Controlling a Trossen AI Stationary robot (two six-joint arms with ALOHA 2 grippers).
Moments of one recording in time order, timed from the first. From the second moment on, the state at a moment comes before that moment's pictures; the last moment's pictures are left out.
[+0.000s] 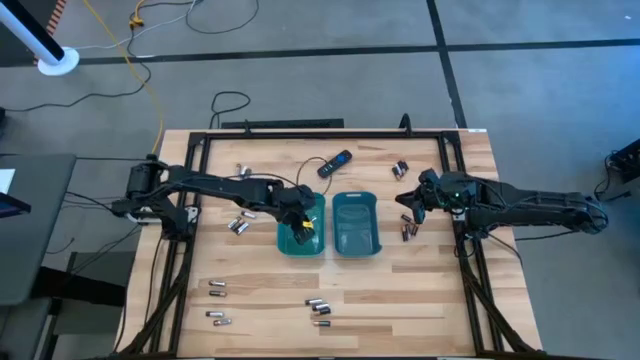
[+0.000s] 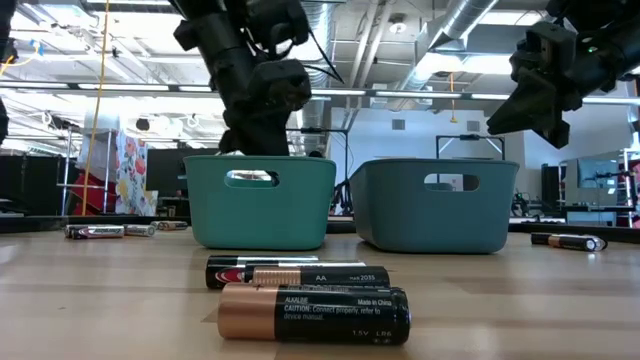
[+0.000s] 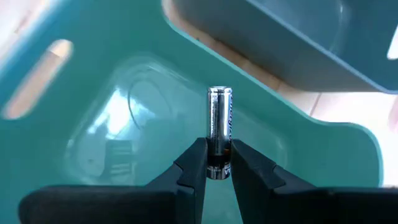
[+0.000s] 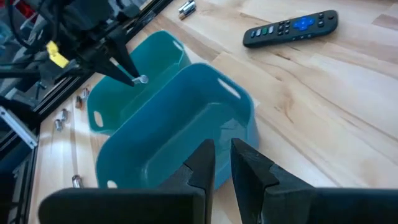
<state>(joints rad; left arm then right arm) 0.05 1.68 1.14 -0.47 -0.02 -0.48 -0.17 0.52 0.39 -0.36 0.07 0.61</state>
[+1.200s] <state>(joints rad) 0.06 1.95 1.40 -0.79 -0.03 -0.08 -0.06 0.52 0.39 -0.36 0.07 0.63</state>
